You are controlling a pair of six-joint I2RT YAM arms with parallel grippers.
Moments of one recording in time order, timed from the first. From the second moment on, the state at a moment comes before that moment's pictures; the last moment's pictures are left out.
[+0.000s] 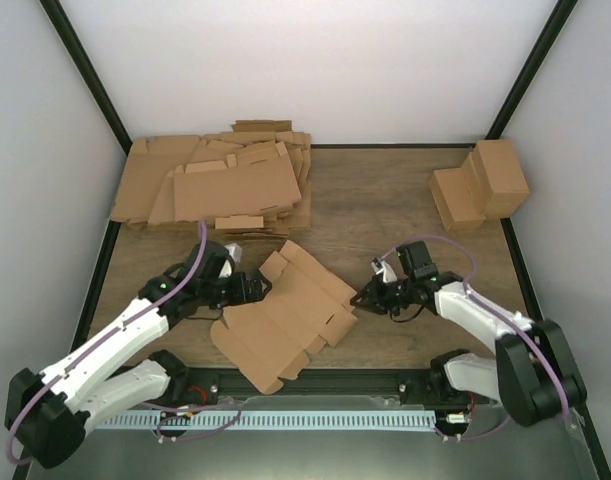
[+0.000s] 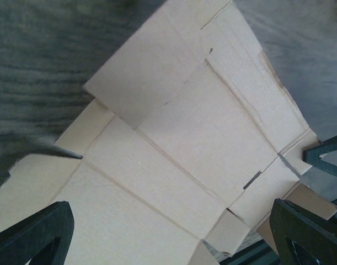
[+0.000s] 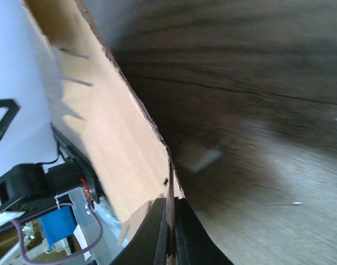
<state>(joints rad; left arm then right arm) -0.62 0.95 0.66 -0.63 0.21 -0.74 0.35 1.23 0.47 -0.33 -0.78 0.64</state>
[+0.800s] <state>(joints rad) -0.61 0.84 0.47 -0.46 0.25 -0.88 0.35 0.72 0.65 -0.47 -0.48 0.59</state>
